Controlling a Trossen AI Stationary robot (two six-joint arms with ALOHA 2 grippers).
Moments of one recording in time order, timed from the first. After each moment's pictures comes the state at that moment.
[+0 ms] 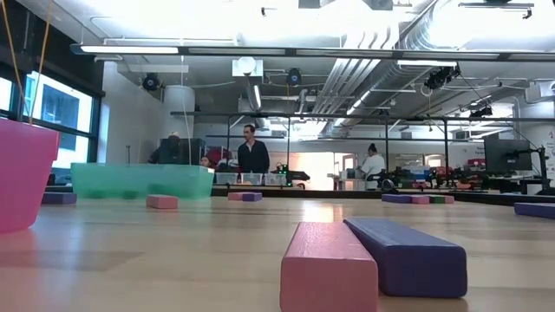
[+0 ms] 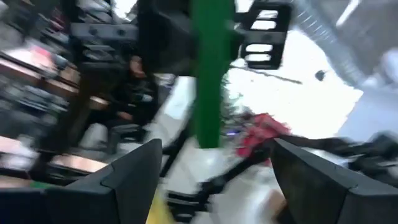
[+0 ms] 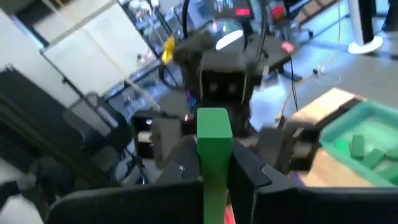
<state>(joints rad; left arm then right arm) -0.10 0.98 0.88 0.32 0.22 -0.54 0.22 1.93 2.34 -0.56 0.34 0.59</state>
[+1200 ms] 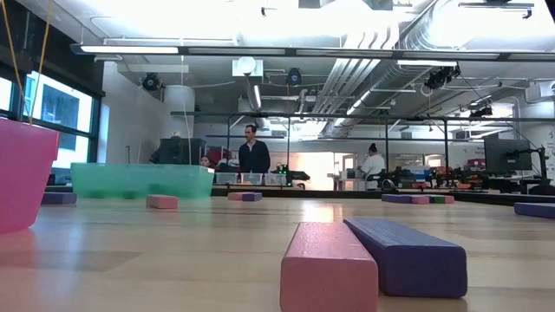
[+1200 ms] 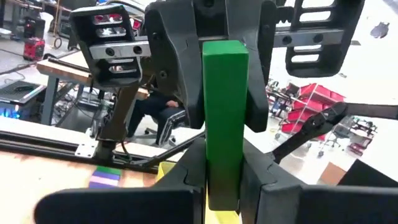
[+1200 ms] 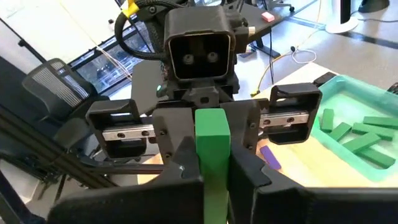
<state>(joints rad) -0.07 1.01 0.89 0.21 0.16 -0.35 0.20 1.97 2.33 -0.68 0.32 0.58</state>
